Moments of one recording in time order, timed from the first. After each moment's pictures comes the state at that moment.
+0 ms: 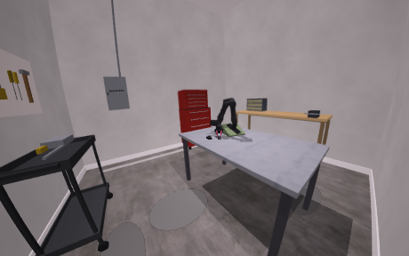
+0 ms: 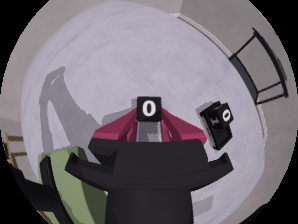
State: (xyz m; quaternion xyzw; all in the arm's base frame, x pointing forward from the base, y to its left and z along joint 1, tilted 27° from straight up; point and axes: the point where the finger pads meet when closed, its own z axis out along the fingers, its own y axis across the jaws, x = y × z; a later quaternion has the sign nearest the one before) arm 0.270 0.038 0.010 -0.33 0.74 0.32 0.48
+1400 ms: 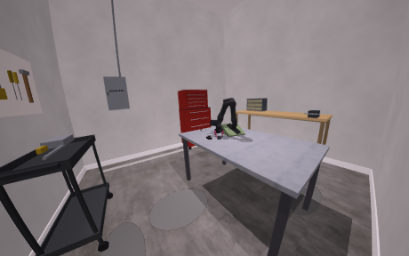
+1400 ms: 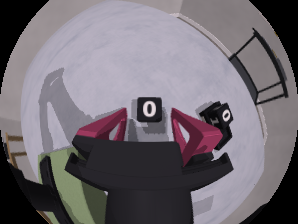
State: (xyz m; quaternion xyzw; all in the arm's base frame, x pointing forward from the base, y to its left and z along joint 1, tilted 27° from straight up) arm 0.270 0.038 0.010 -0.34 0.74 0.32 0.48
